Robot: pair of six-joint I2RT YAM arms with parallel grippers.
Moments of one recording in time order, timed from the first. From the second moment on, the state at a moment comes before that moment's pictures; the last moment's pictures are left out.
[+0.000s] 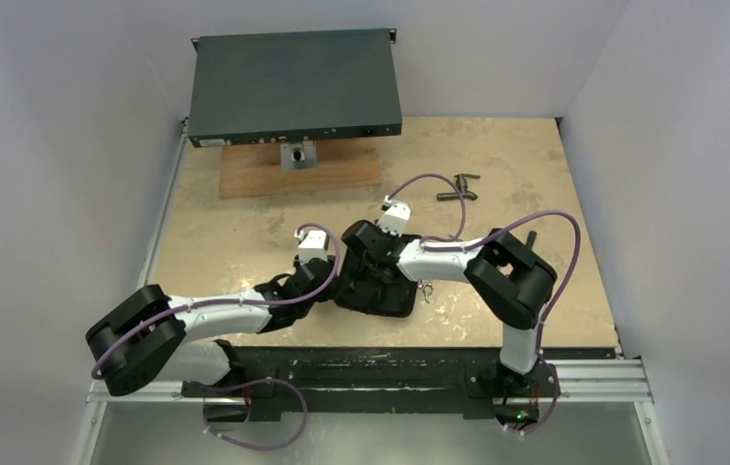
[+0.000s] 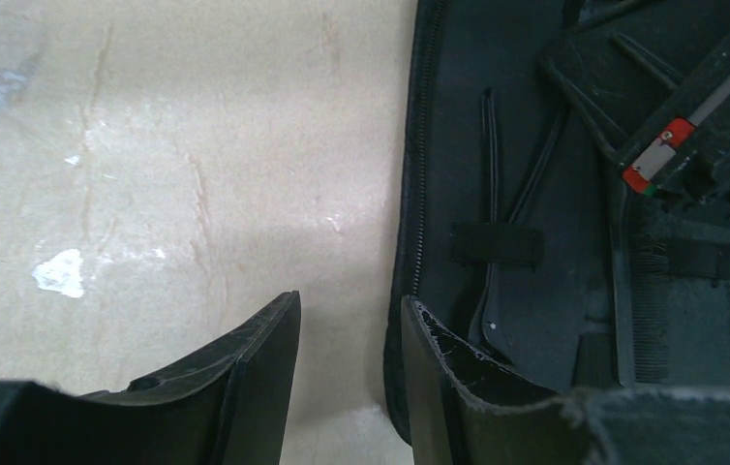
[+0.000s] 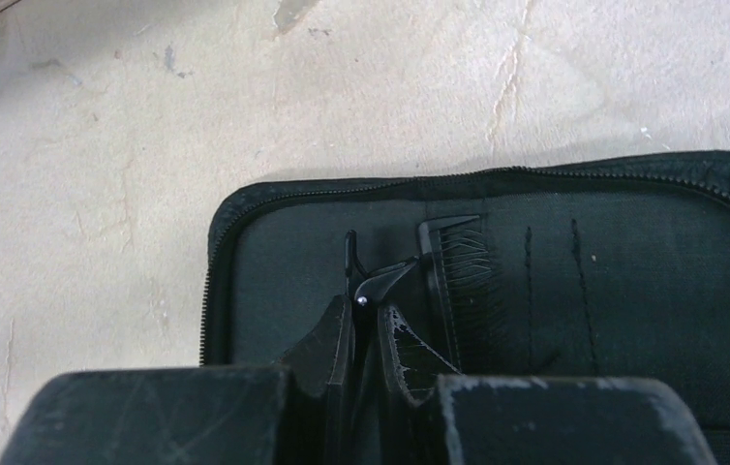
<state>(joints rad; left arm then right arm) -0.91 1.29 0.43 0.13 -0.52 -0.66 0.94 1.87 1.07 -0.15 0.71 1.06</state>
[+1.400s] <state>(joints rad) -0.91 1.36 0.41 0.22 -0.42 -0.72 0.95 1.83 0.97 0.07 0.53 0.84</state>
